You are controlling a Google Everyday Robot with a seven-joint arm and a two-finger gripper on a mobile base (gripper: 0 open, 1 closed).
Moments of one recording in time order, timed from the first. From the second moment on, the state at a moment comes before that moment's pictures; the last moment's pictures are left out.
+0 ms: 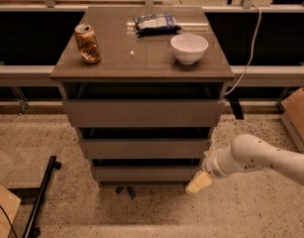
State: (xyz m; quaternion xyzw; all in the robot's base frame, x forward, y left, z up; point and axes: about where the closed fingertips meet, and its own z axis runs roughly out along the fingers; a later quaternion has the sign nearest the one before) arm 0.541 -0.188 0.492 -0.45 0.85 0.15 0.23
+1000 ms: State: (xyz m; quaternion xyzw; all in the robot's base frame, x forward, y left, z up) arm 0.576 -0.177 0.407 -0.43 0.87 0.14 0.20
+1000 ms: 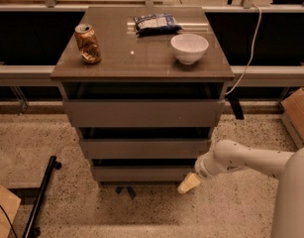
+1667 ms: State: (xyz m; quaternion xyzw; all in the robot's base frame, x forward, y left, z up) arm 0.578 -0.170 0.392 -0.42 0.87 0.14 0.21
